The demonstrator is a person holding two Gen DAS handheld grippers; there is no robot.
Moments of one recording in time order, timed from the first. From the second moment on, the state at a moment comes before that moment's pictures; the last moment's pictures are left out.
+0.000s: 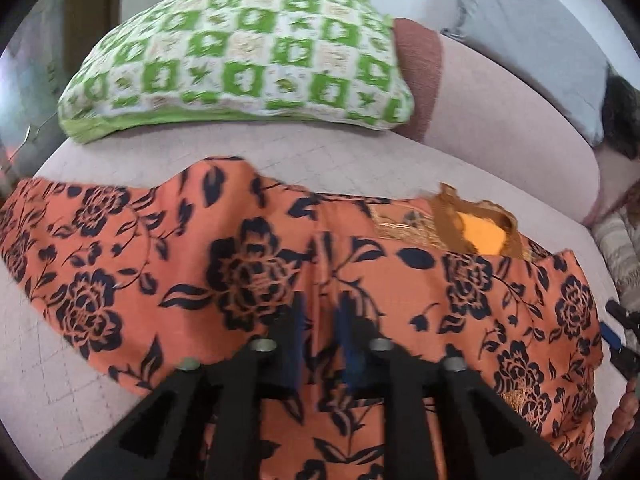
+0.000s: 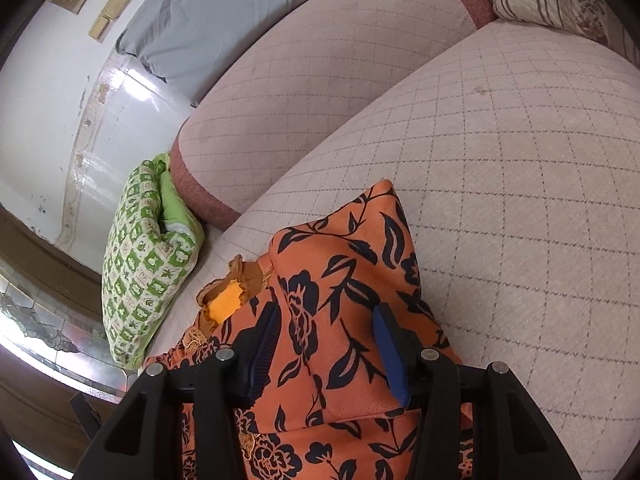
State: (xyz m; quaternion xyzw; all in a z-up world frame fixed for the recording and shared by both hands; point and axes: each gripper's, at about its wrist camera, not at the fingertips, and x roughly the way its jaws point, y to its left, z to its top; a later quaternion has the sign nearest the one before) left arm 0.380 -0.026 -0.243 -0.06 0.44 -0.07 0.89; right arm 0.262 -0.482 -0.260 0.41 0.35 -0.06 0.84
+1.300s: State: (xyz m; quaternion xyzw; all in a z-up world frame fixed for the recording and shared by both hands) left arm 0.368 -0.068 -0.250 -0.08 0.44 -0.16 0.88; right arm 0.303 -0.598 -0.231 0.49 0.43 -0.24 0.72
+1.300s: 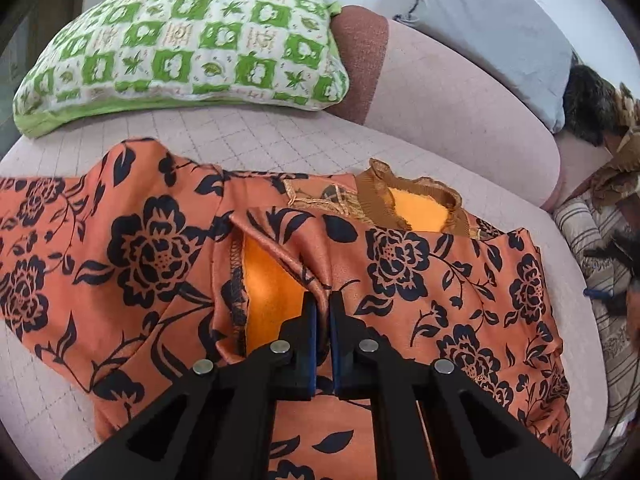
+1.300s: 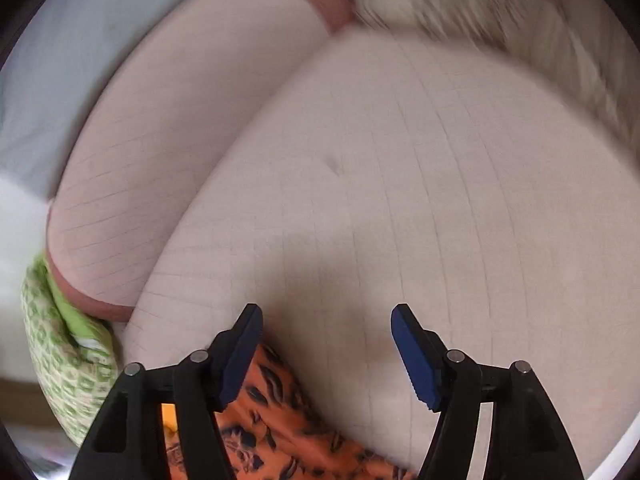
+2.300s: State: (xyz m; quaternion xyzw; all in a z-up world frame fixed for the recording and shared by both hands) left arm 0.368 0.306 -0.268 -0.40 0.40 0.15 0.81; right arm 0.289 -0.339 -0.289 0.35 0.43 0.07 0.83
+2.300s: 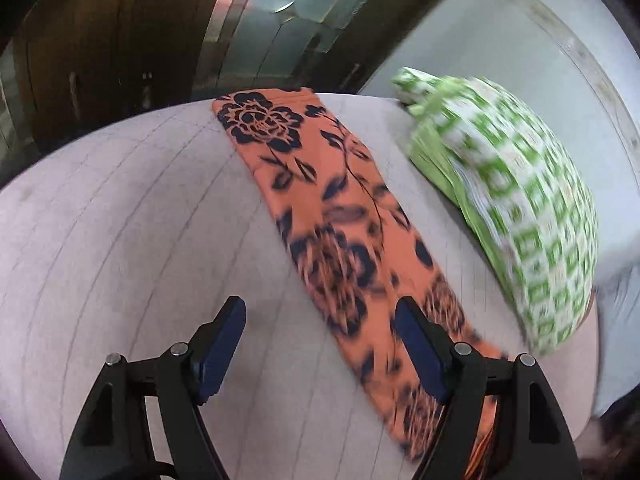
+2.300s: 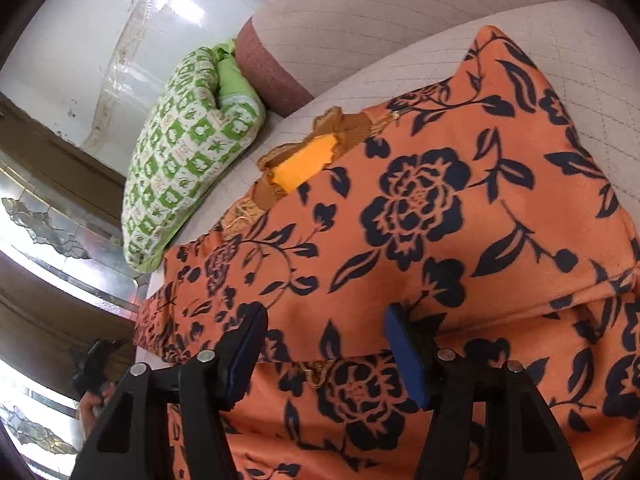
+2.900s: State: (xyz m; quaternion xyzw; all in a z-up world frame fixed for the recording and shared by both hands) left arm 0.408 0.309 -0.253 -0.40 0.36 0.10 0.84; right arm 0.291 -0.335 -0.283 0.33 0.40 0.05 0.86
